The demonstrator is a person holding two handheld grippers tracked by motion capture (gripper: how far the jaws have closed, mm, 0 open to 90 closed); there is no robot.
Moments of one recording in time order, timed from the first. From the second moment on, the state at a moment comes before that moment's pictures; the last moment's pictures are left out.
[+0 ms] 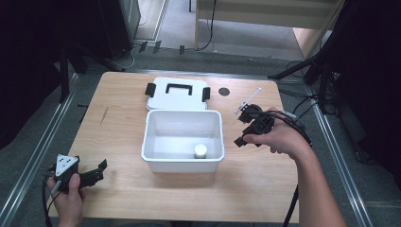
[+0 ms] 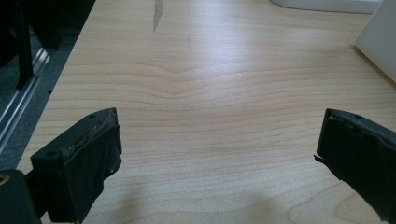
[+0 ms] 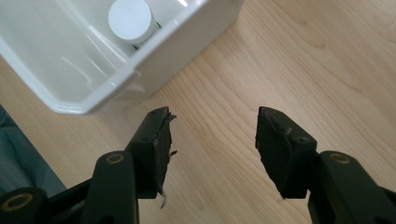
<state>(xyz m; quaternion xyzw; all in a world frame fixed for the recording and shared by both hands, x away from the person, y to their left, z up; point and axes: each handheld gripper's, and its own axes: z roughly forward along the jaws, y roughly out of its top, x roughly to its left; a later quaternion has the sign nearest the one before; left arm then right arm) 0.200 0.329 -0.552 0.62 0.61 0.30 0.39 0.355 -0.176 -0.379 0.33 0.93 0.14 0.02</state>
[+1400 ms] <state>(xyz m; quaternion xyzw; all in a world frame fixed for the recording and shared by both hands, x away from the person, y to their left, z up) 0.199 0.328 -0.552 0.62 0.61 0.31 0.39 0.238 -0.348 -0.538 0.50 0.74 0.41 0.19</state>
